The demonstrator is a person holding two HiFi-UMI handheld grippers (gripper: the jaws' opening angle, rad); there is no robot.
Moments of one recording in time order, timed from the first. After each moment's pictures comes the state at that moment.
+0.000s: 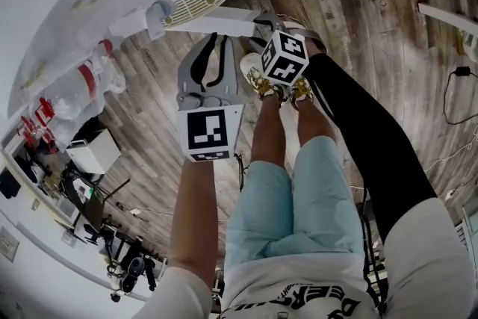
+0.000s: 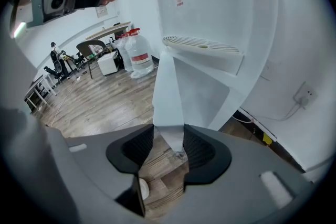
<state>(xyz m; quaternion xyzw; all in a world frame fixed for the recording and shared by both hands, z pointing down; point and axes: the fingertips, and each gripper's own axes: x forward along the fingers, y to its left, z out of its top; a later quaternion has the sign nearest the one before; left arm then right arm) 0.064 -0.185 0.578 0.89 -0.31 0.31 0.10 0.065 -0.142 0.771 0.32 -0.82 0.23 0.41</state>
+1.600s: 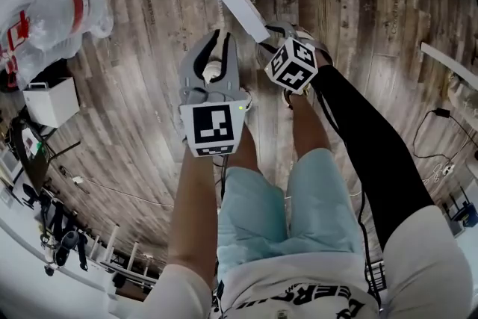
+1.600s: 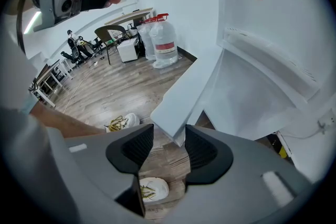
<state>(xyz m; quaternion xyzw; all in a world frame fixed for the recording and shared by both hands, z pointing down) -0.085 -0.139 0.596 0.85 -0.43 0.28 0.14 -0.040 -0.073 0.787 0.22 -0.83 0.21 0.47</state>
